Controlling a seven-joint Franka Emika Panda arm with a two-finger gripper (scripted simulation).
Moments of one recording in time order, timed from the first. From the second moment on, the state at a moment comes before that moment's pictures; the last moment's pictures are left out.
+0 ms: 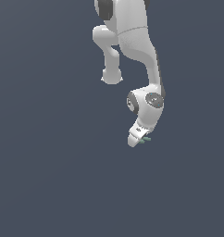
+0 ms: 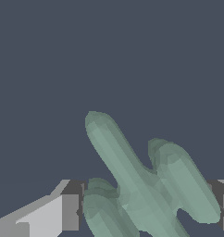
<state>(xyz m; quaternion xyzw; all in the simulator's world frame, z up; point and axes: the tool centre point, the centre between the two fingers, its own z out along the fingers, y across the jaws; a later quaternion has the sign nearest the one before) -0.031 0.159 0.016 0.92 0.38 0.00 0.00</state>
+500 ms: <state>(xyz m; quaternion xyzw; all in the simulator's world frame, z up) -0.036 0.151 0.036 0.92 0.38 0.00 0.00</state>
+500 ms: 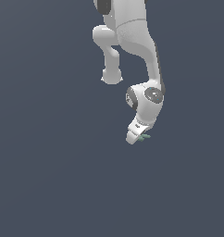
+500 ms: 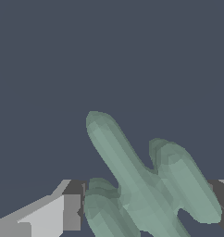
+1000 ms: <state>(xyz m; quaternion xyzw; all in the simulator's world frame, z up) -0.052 0.128 0.102 0.92 0.38 0.00 0.00</state>
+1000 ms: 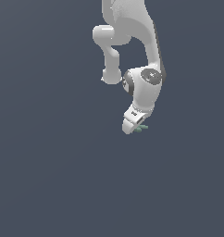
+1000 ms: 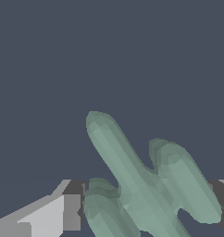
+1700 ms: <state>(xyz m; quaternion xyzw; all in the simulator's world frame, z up) -0.083 0.082 0.239 0.92 0.38 0.00 0.00</state>
